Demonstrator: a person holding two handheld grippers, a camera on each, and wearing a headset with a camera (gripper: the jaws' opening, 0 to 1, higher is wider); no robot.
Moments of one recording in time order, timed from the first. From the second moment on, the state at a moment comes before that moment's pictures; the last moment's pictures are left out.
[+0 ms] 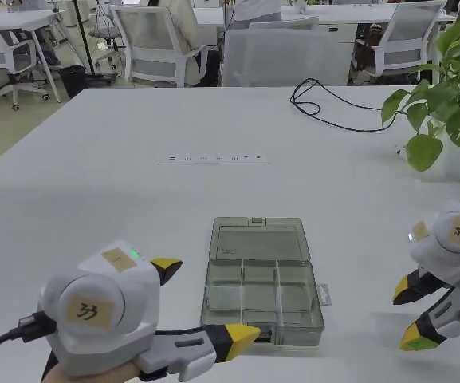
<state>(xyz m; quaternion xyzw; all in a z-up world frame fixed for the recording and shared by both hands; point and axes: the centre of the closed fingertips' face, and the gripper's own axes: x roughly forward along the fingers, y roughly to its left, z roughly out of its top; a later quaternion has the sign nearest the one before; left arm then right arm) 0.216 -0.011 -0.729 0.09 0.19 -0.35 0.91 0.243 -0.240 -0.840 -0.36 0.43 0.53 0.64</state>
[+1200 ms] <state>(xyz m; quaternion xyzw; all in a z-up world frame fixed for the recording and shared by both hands) 0.216 -0.007 -0.726 0.10 0.19 -0.35 0.91 0.248 -0.255 -0.855 -0.39 0.43 0.53 0.62</state>
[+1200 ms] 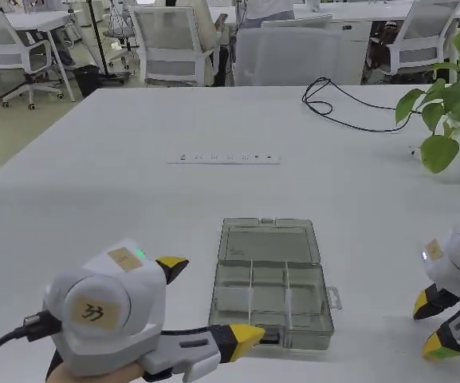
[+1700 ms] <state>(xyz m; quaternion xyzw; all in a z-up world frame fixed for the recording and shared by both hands) 0.211 -0.009 -0.722 0.09 0.19 -0.36 0.91 0.264 -0.235 -0.825 -0.40 0.36 0.49 0.68</state>
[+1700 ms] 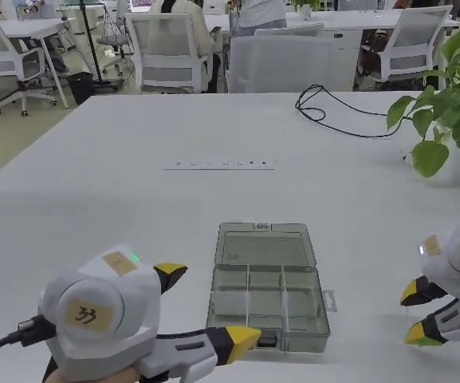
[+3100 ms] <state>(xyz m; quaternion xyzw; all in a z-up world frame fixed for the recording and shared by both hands) 0.207 -0.036 -0.704 -0.17 0.18 -0.39 0.89 0.227 -0.065 -0.712 -0.40 0.09 0.55 0.73</state>
